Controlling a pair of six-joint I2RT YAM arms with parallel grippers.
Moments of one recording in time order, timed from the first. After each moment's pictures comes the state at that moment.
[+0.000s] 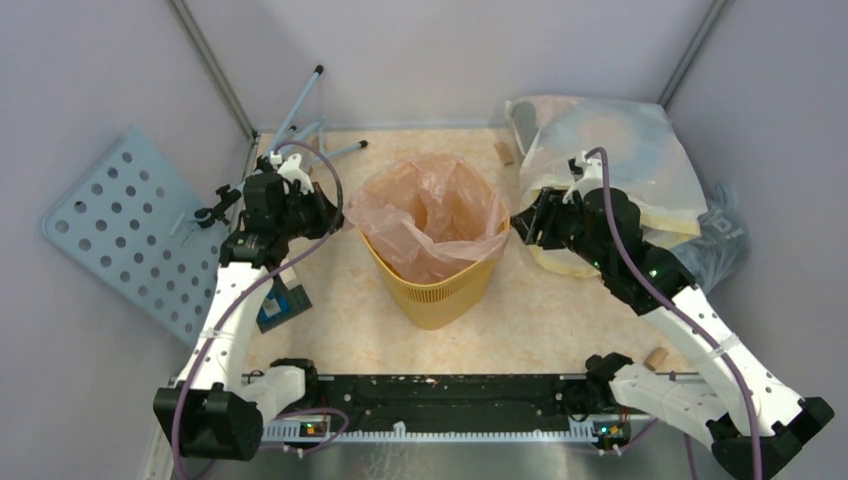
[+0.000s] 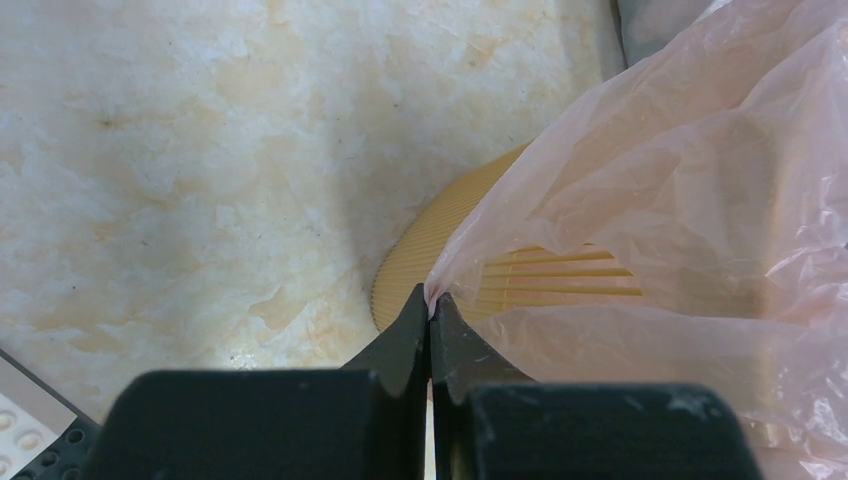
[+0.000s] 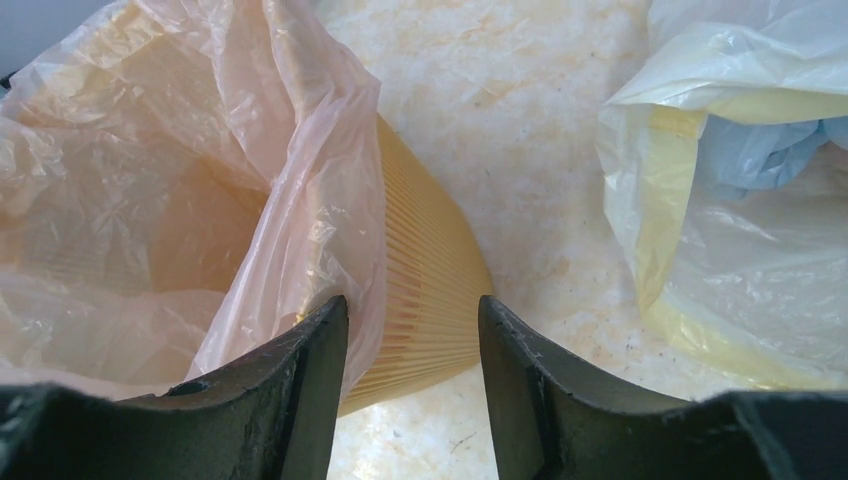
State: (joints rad) left arm -0.04 1.06 1.00 -0.49 0.42 -0.34; right arm 0.59 0.89 1.06 -0.55 0.10 0.49
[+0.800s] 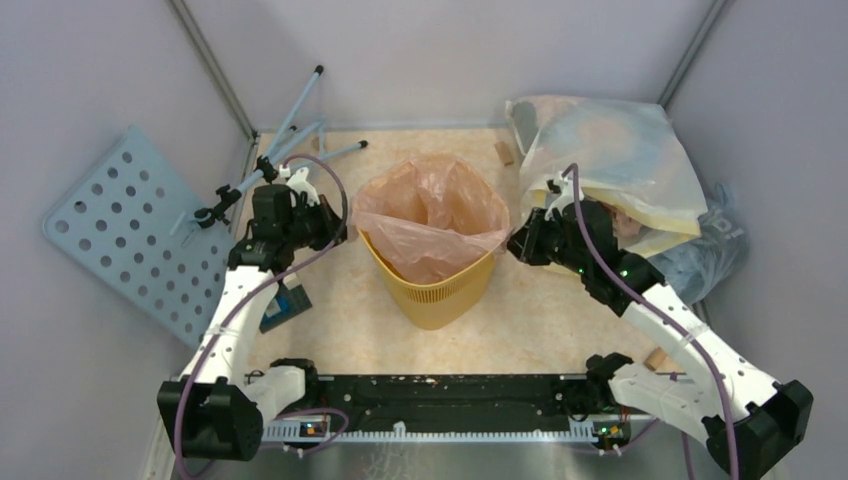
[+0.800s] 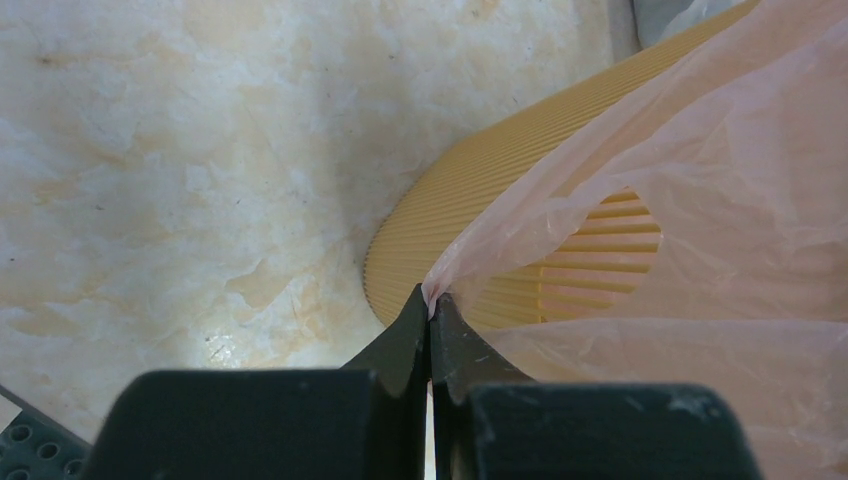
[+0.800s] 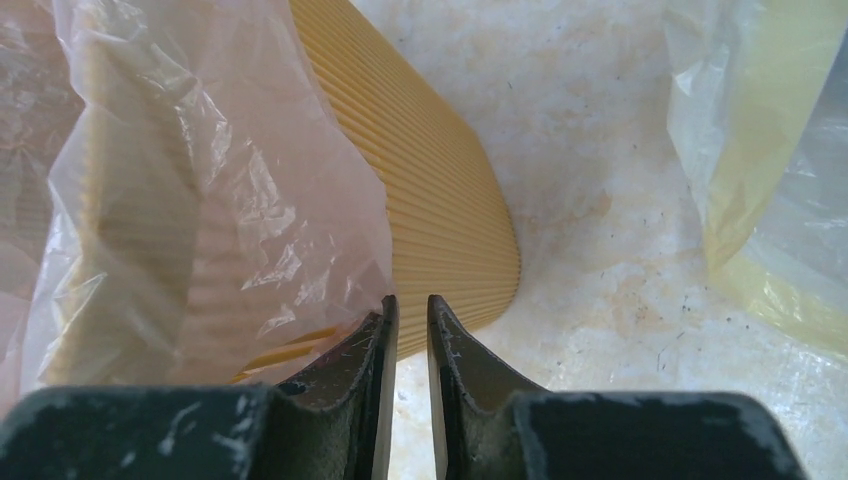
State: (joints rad) left arm -0.04 1.06 0.90 -0.45 0.46 -0.35; right arm 0.56 0.91 0.86 -0.43 -0.04 0.56
